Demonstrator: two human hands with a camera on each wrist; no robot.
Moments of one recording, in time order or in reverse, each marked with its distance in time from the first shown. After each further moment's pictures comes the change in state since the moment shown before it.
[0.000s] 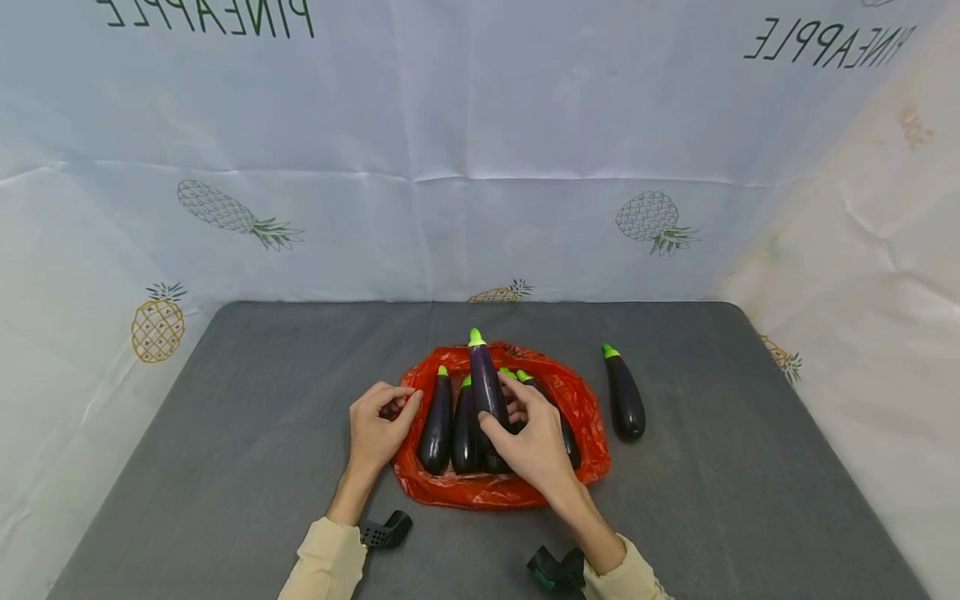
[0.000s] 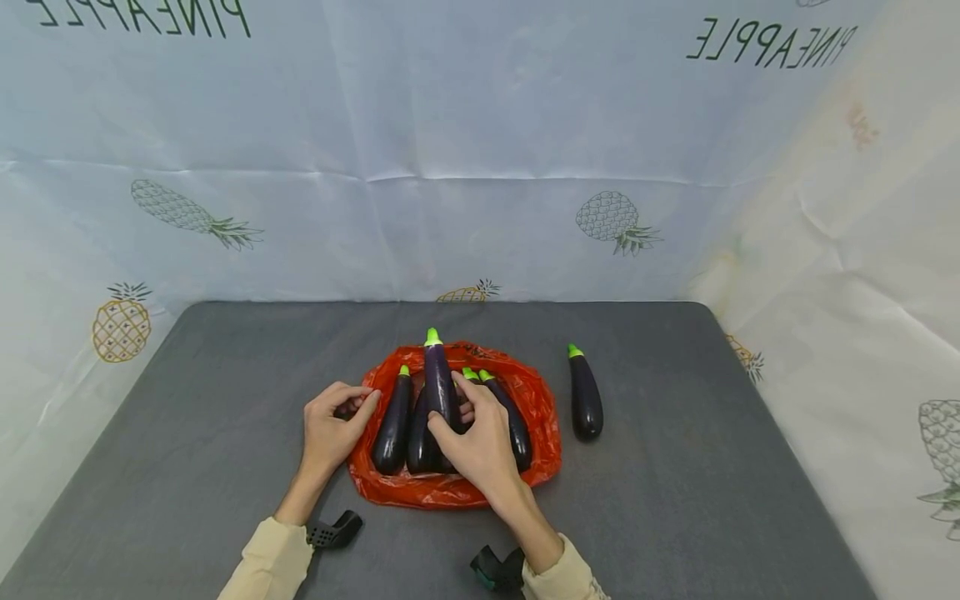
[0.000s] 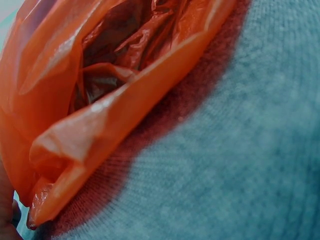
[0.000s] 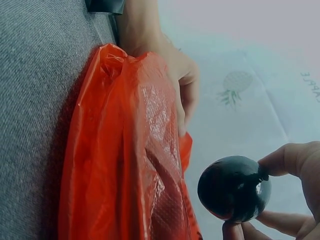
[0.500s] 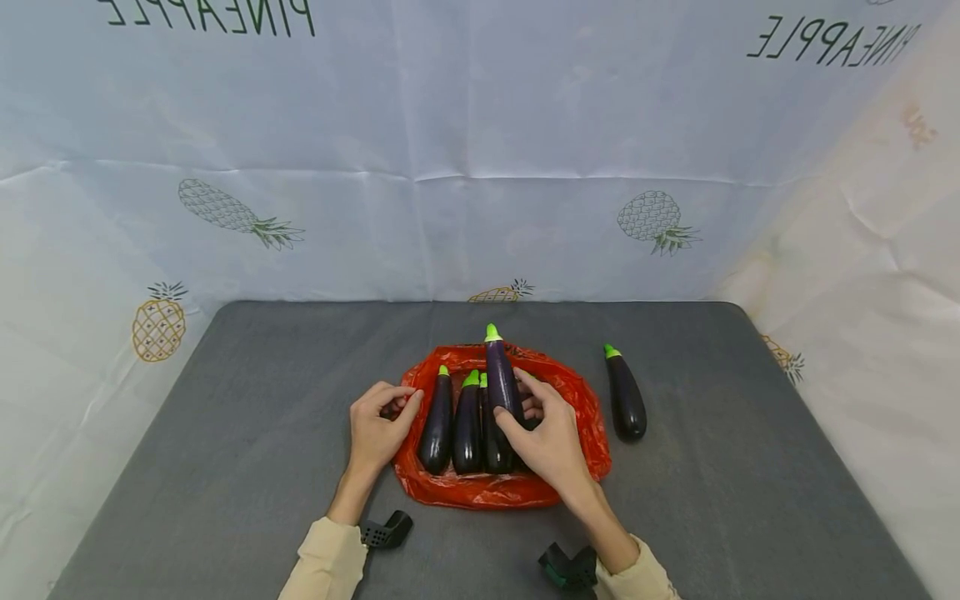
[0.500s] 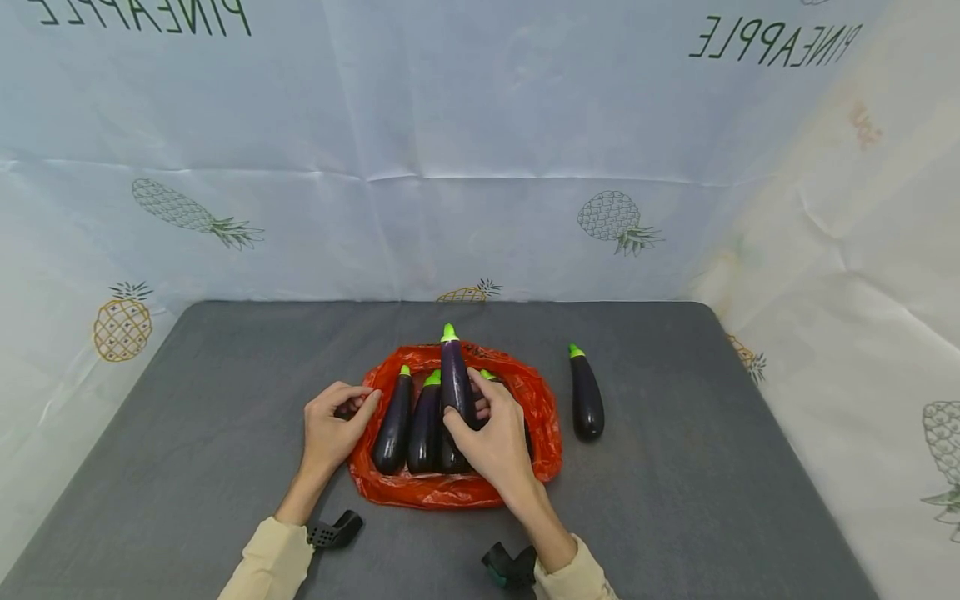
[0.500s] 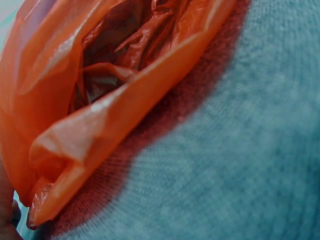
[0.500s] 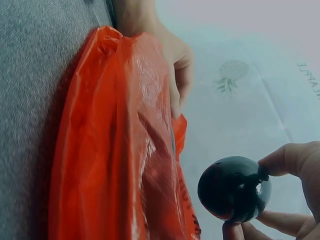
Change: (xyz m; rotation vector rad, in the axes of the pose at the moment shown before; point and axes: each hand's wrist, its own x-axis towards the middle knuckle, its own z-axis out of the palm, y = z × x) left_hand 0.002 0.004 0.000 -0.008 0.011 0.011; right_hand 0.002 0.007 -0.014 -0.009 0.029 0.016
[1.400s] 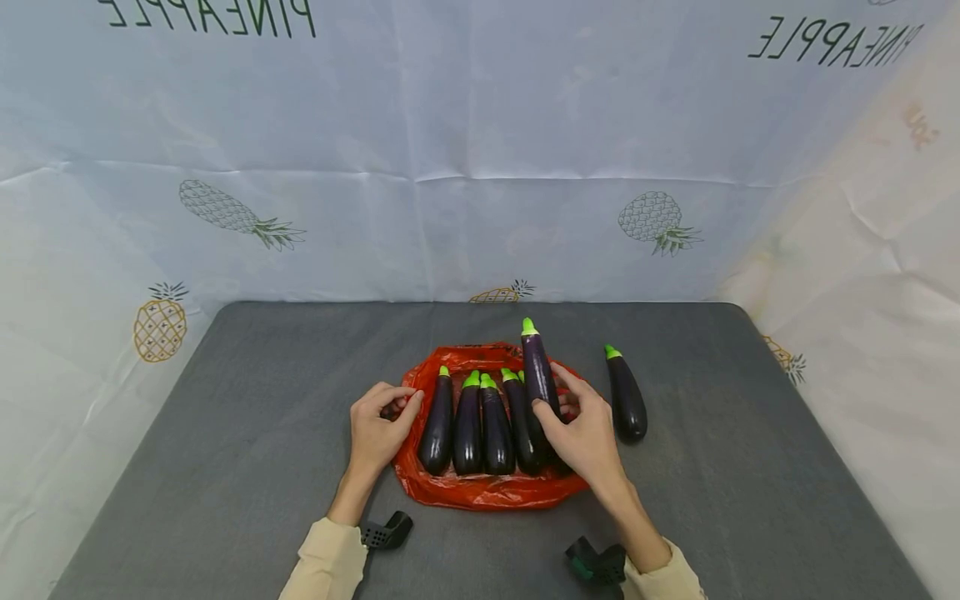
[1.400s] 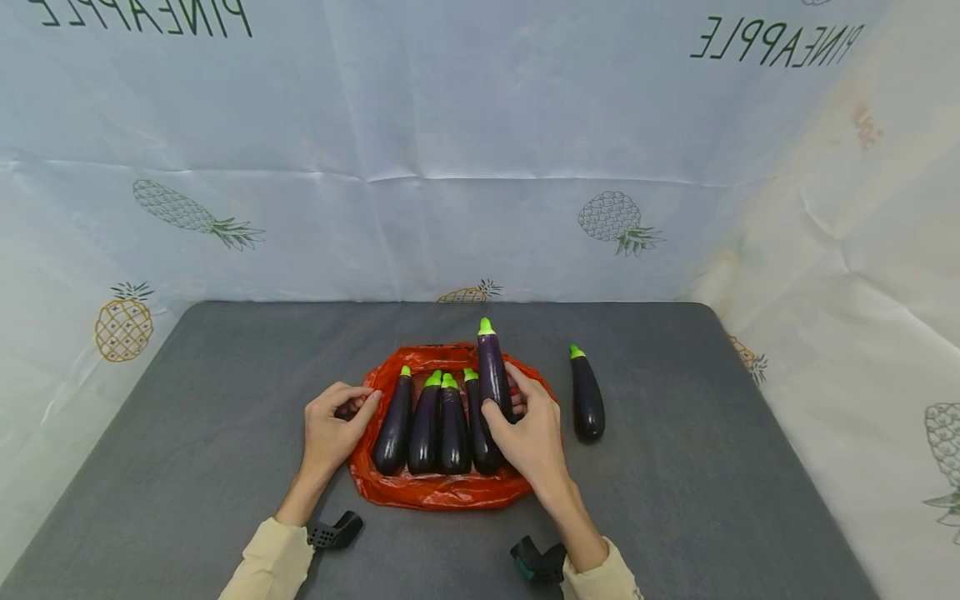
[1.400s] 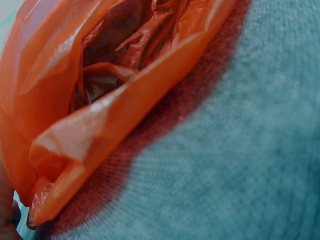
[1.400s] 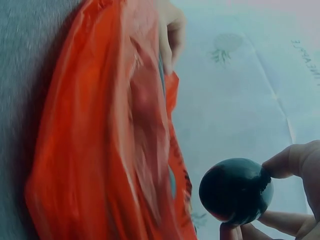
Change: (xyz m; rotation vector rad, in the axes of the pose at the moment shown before) left_hand -0.002 -0.004 0.000 -0.004 -0.006 -0.013; right_hand 0.003 0.015 -0.034 -0.064 0.077 0.033
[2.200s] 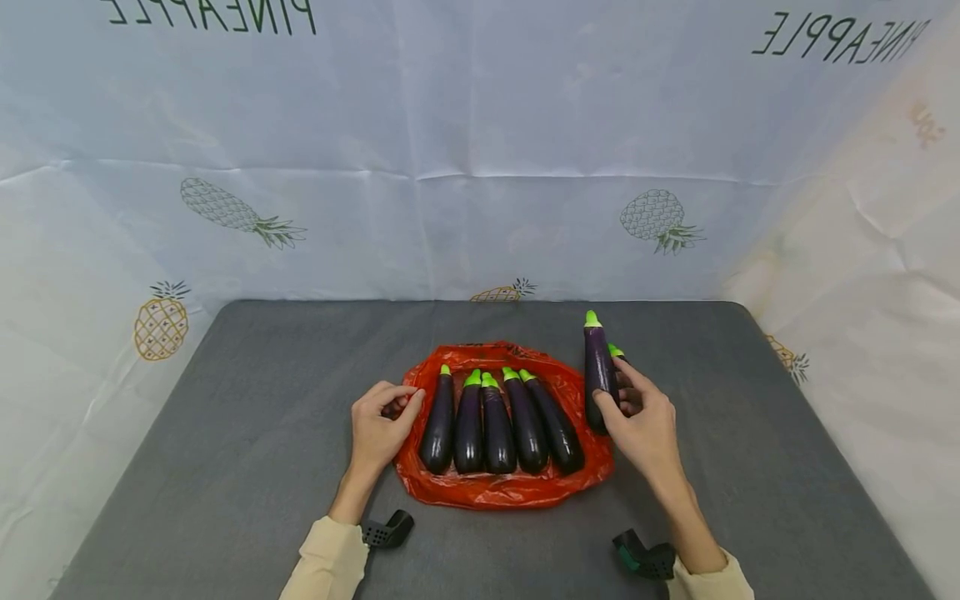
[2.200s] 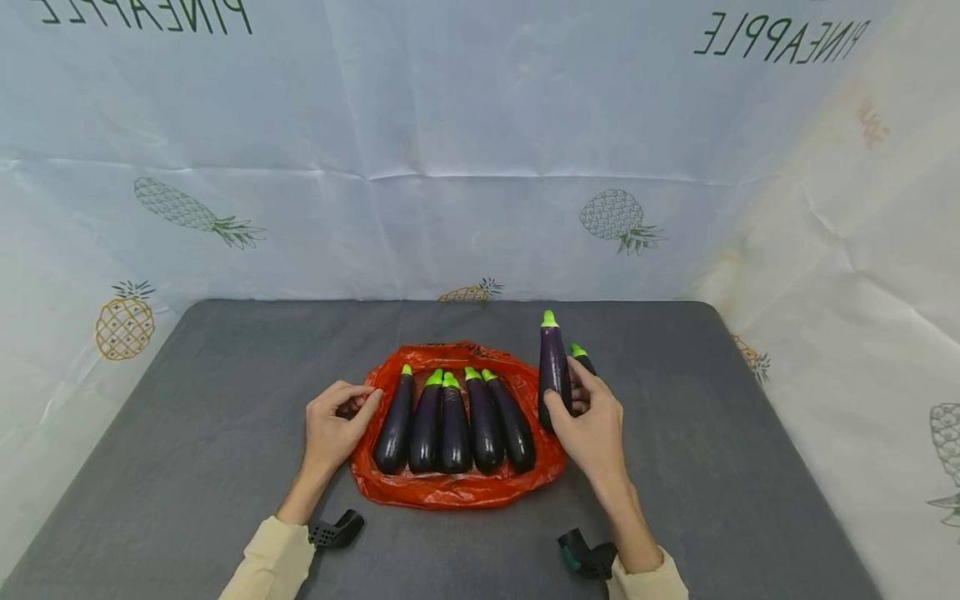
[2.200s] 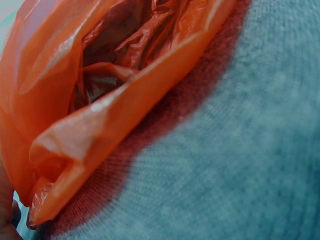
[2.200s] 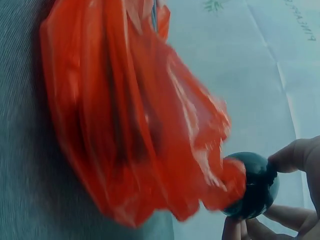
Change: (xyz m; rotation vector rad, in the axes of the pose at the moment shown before) left_hand -0.002 -0.008 0.001 -0.007 0.005 -0.008; right_hand 0.006 0.037 -0.052 -0.098 0.131 0.012
